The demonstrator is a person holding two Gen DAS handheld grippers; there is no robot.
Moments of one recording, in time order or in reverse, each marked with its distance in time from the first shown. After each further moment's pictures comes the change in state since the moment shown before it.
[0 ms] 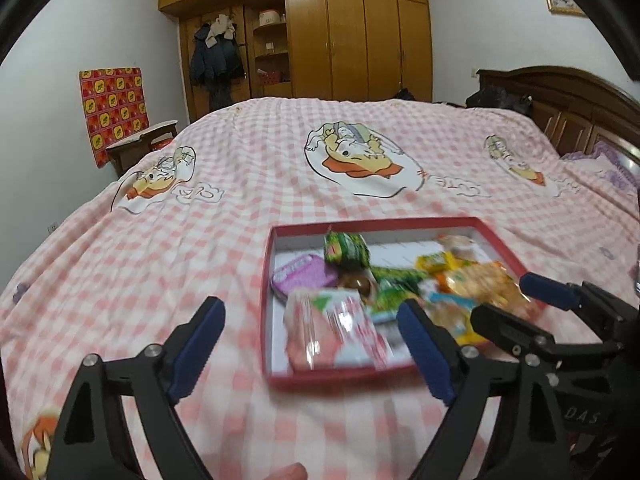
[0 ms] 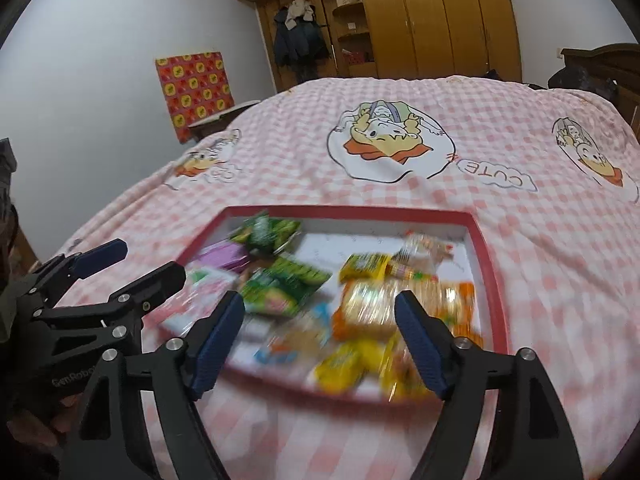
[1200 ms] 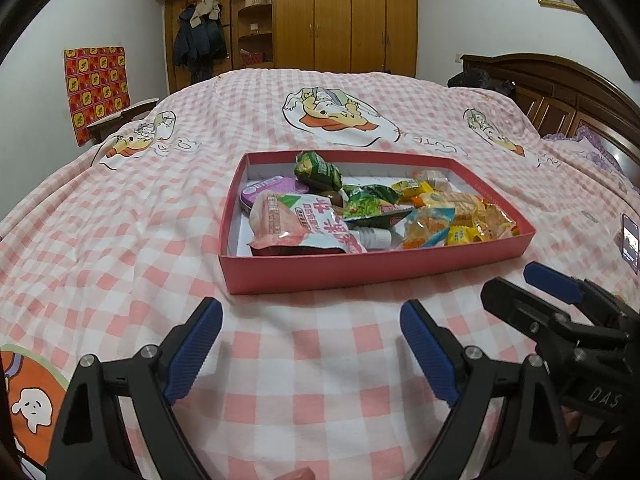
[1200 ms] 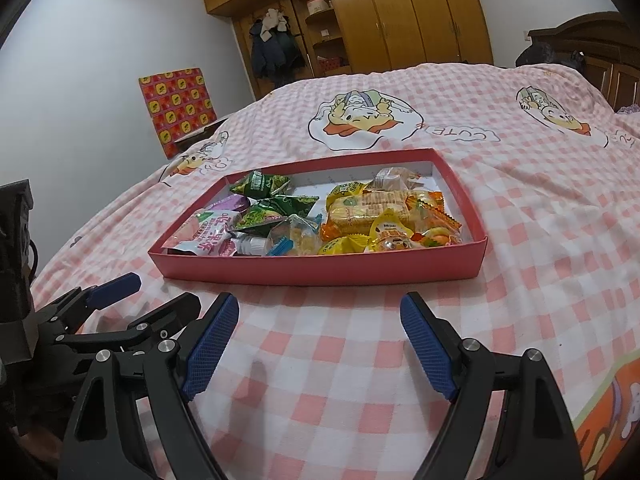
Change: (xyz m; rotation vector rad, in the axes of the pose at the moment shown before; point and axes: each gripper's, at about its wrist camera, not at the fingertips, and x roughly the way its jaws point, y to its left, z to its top) left arm 0.012 -0.010 -0.059 -0.003 0.069 -0.075; right arm -0.023 -0.001 -0.068 0.097 -0.035 -0.037
